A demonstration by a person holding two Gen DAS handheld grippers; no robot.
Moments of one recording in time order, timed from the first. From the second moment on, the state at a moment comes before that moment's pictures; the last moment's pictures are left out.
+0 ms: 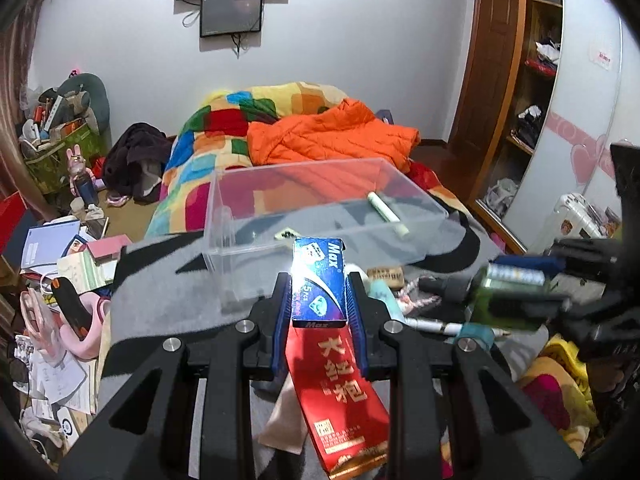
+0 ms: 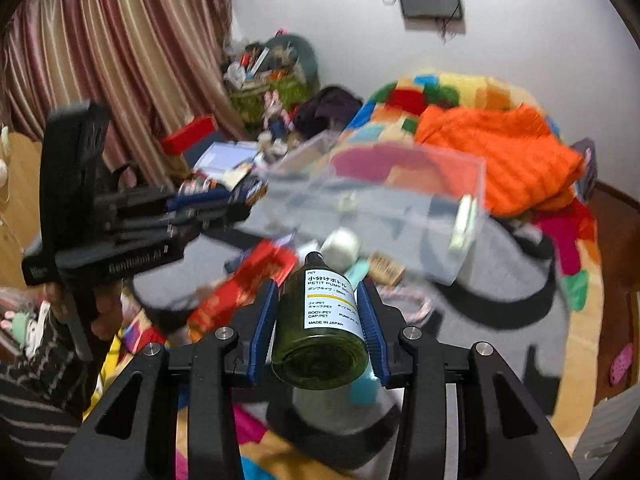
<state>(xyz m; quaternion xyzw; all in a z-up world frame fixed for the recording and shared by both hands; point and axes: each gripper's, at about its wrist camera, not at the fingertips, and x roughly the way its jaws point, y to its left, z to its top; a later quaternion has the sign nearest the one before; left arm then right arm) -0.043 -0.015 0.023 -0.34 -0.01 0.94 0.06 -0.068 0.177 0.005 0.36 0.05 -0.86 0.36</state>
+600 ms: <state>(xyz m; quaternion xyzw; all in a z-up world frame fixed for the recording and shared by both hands) -0.099 -0.037 0.020 -0.34 -0.02 0.94 0.02 -0.171 0.154 0.006 0.37 0.00 -0.88 0.29</state>
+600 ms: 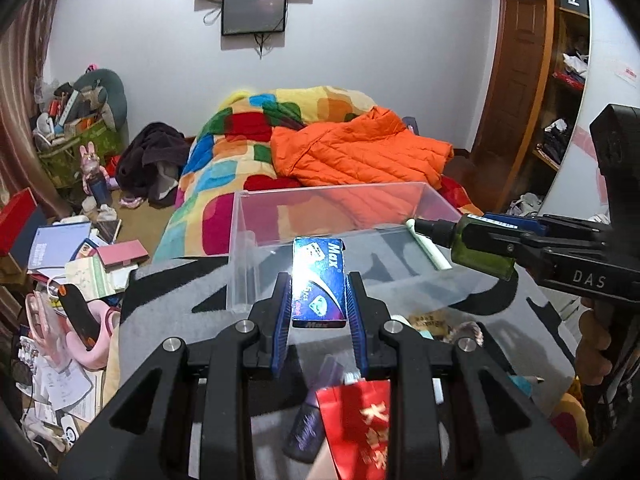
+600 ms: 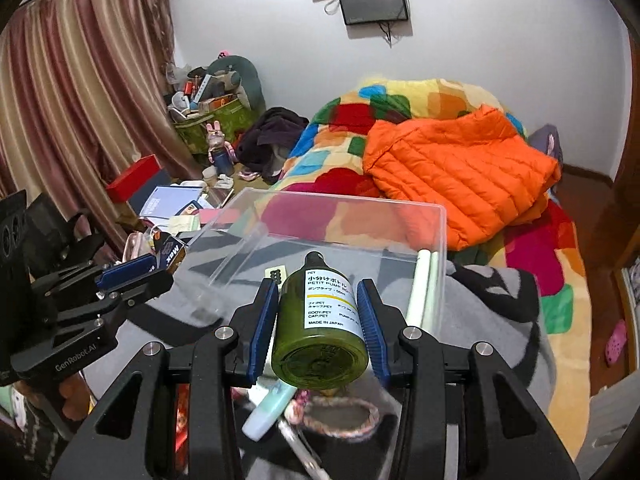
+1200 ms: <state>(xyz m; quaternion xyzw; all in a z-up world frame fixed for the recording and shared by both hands) -0.171 -0.046 -0.023 -0.43 -0.04 0.90 0.04 -0.231 0.135 -0.031 0.43 0.01 -0.86 0.26</state>
